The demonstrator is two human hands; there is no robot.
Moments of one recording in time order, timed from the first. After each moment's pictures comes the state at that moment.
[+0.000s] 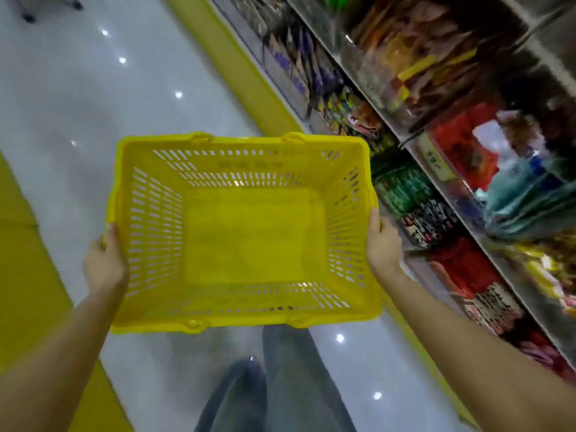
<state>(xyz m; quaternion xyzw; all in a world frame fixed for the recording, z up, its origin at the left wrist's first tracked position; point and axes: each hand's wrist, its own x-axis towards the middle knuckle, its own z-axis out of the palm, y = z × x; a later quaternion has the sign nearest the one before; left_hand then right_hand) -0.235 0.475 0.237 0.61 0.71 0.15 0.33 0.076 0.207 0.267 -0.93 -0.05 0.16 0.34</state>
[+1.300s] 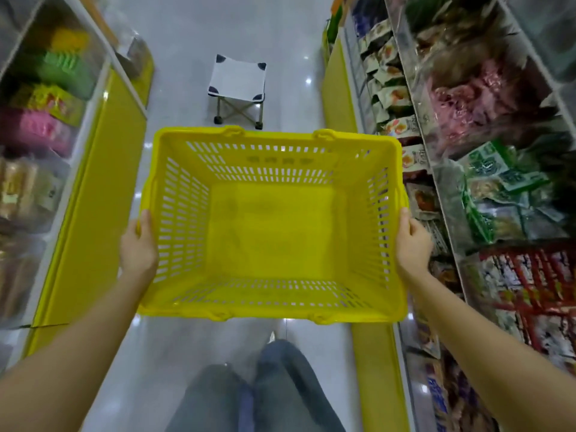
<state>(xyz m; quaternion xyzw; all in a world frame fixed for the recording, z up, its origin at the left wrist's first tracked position) -0.156 1.128 0.311 0.46 0.77 0.34 0.29 0.242 1.042 0.363 -0.86 -0.32 0.18 0.35</state>
